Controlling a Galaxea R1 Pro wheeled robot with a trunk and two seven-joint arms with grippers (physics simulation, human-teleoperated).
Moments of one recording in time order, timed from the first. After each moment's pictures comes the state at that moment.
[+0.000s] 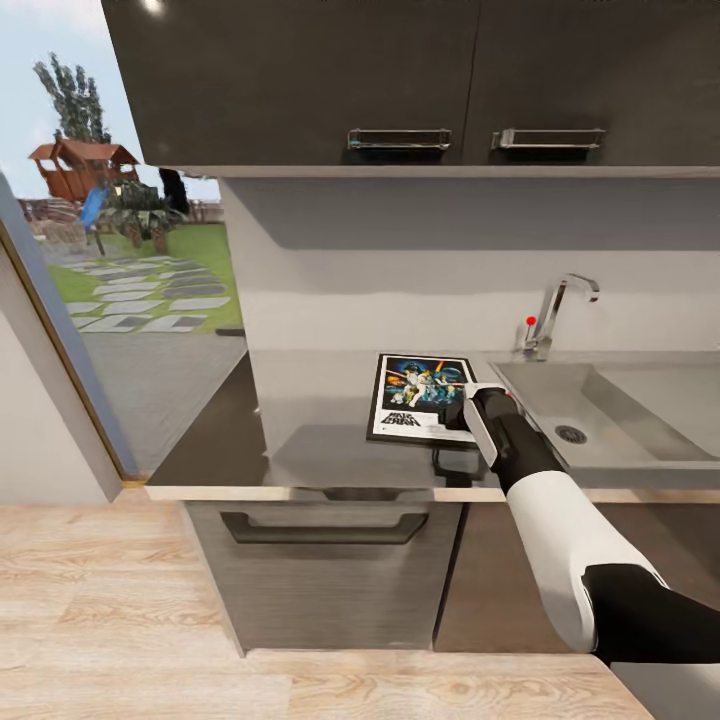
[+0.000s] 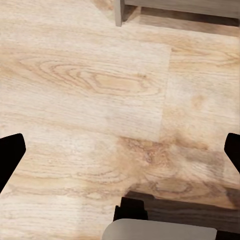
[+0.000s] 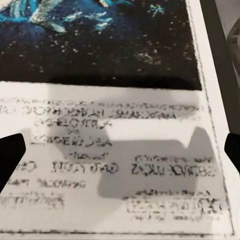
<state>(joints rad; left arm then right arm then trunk) 0.05 0.02 0.16 -0.63 0.01 -0.11 -0.01 -1.08 0.06 0.00 -0.72 -0.07 0.82 -0.23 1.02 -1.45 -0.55</state>
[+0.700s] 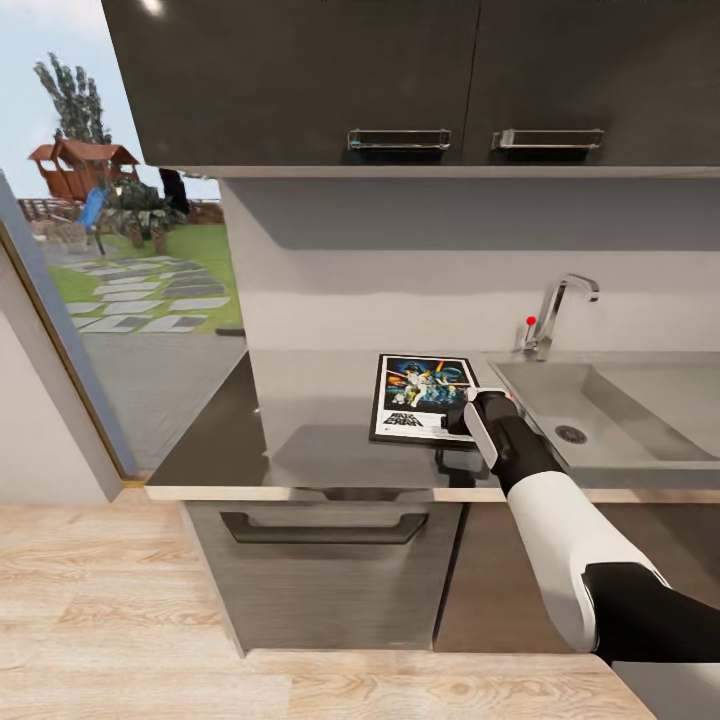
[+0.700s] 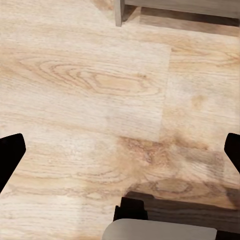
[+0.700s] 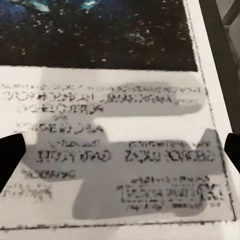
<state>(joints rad) 0.05 0.02 0.16 -0.63 0.01 -0.11 -0.01 -1.08 0.06 0.00 -0.69 -0.08 0.82 -0.26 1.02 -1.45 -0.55</state>
